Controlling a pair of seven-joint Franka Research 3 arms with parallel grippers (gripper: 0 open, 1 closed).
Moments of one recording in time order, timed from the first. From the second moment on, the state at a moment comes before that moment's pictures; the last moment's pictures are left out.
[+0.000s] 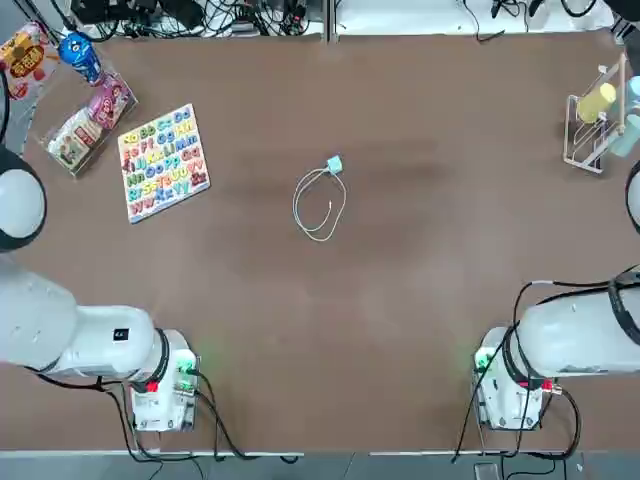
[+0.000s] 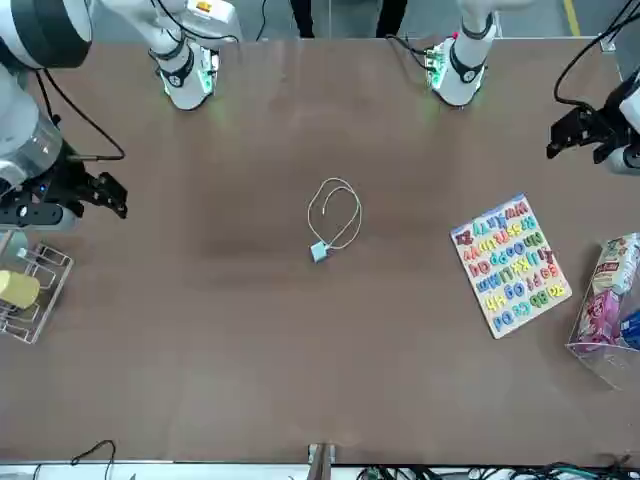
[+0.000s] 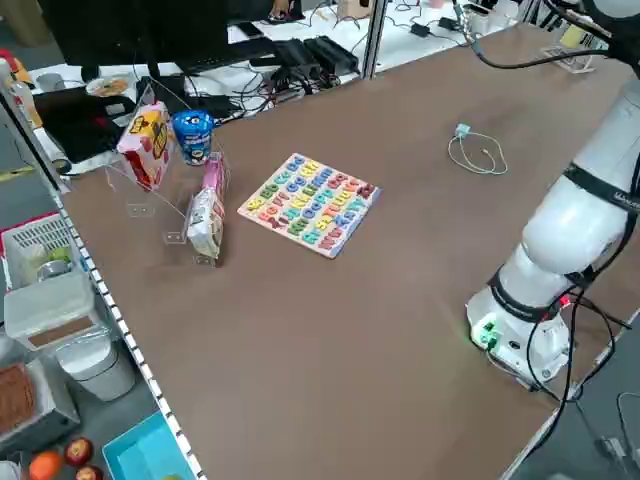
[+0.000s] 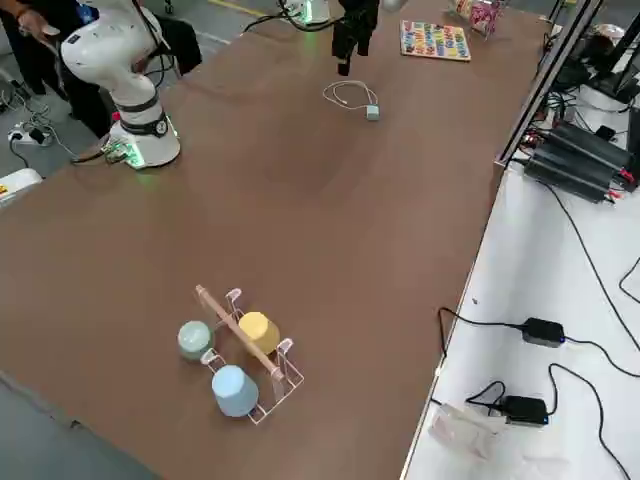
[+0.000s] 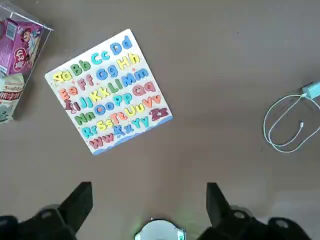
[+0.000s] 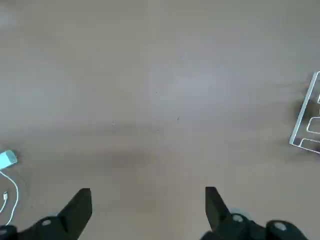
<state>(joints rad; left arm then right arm) 0.01 0.03 -0.06 -1.44 -0.04 1.37 0.04 -0.02 0.07 0.16 -1.56 -0.04 1.68 0.17</state>
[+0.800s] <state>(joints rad) 0.00 0.07 -0.26 -1.54 -0.04 1.49 0.02 0.02 0.09 0.16 -1.57 -0.04 1.72 0.48</state>
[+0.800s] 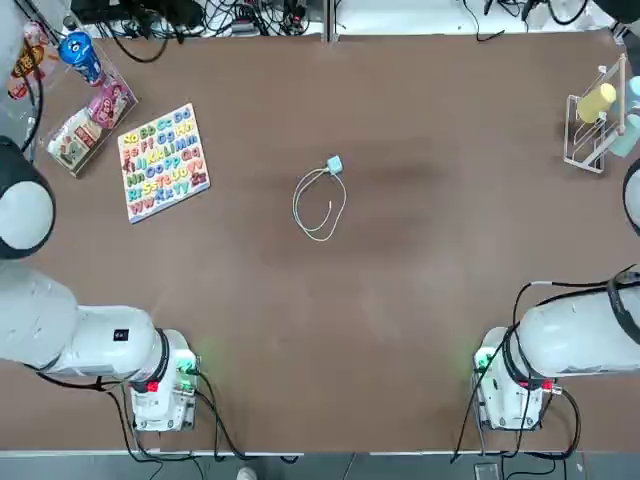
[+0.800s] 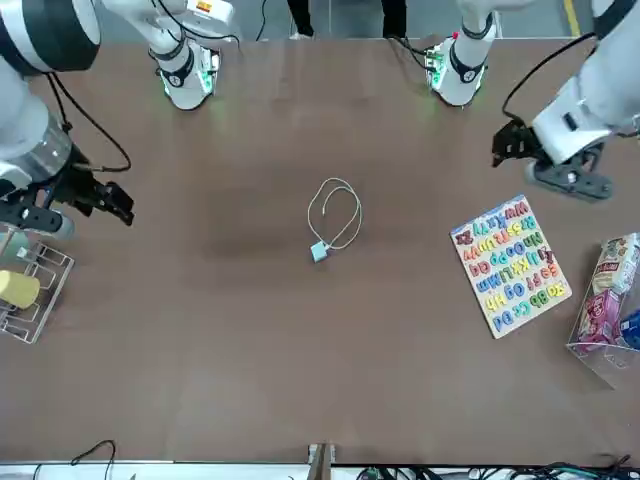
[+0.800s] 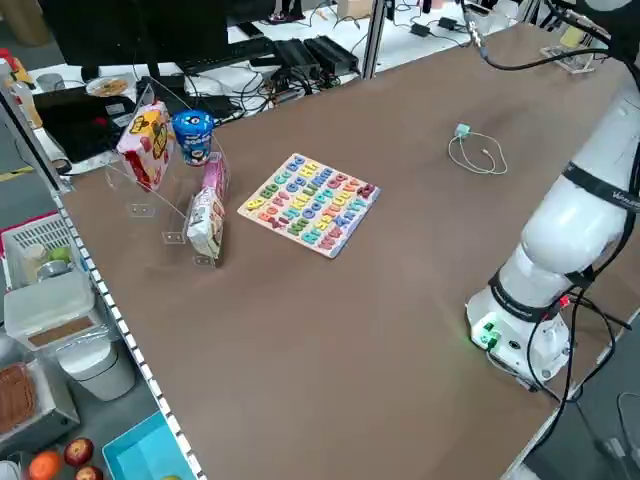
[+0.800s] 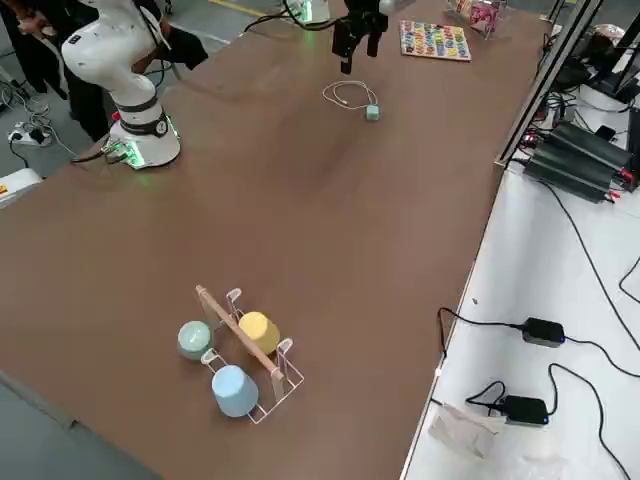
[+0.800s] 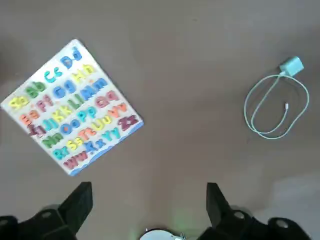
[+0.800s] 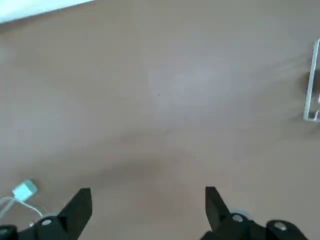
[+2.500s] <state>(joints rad) -0.27 0.35 -0.42 -2.08 0.08 2.42 -0.63 0.27 0.43 0.15 -1.56 0.10 2.04 1.67</state>
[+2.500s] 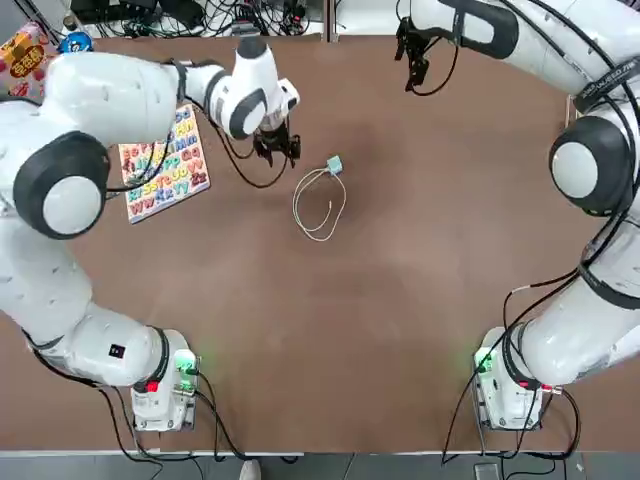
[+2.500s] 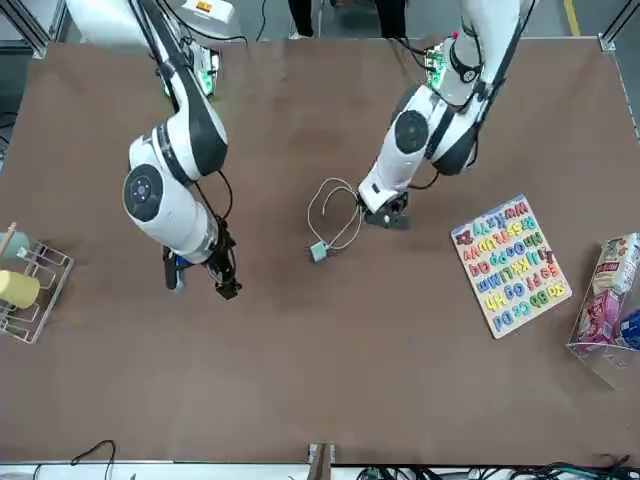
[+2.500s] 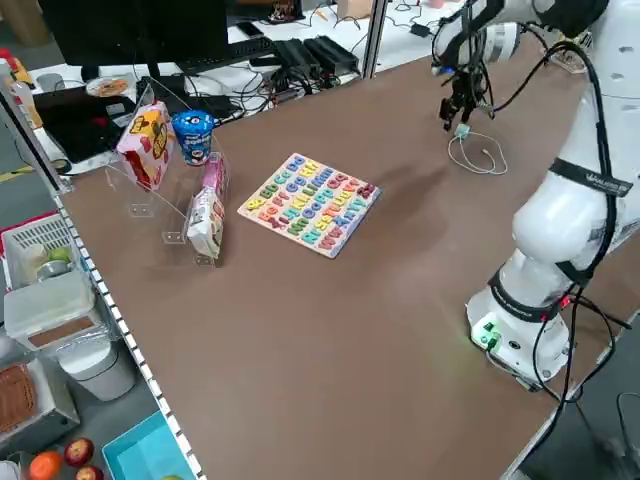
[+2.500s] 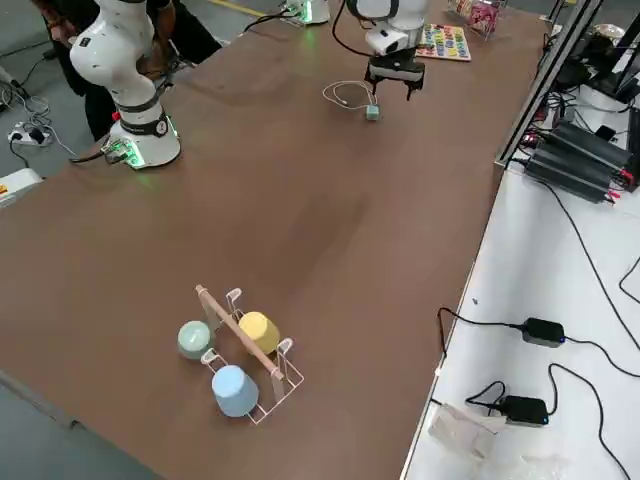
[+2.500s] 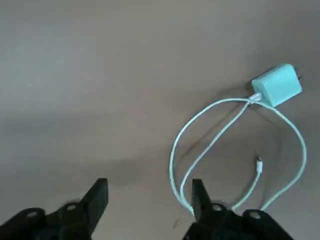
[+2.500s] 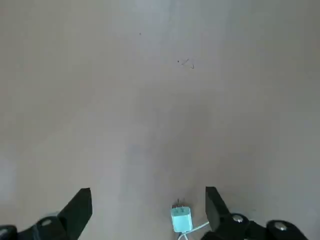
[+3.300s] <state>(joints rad) -0.31 0.52 -0.42 -2.04 0.25 2.52 -0.80 0.27 0.43 0.15 -1.56 0.10 2.04 1.67</state>
